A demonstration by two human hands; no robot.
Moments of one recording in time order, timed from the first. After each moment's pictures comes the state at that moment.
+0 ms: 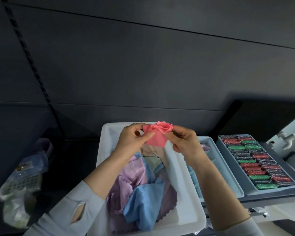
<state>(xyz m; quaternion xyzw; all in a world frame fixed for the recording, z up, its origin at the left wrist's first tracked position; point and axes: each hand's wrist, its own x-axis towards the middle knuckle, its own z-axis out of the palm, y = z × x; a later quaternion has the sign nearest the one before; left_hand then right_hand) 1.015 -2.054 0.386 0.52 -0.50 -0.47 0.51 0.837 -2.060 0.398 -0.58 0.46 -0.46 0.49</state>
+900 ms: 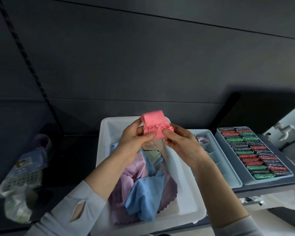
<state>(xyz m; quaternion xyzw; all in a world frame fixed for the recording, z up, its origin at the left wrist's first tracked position) 1.013 -2.047 0.372 0.40 -0.41 -0.63 0.52 0.834 -2.052 0.376 -0.41 0.43 -0.47 0.65</state>
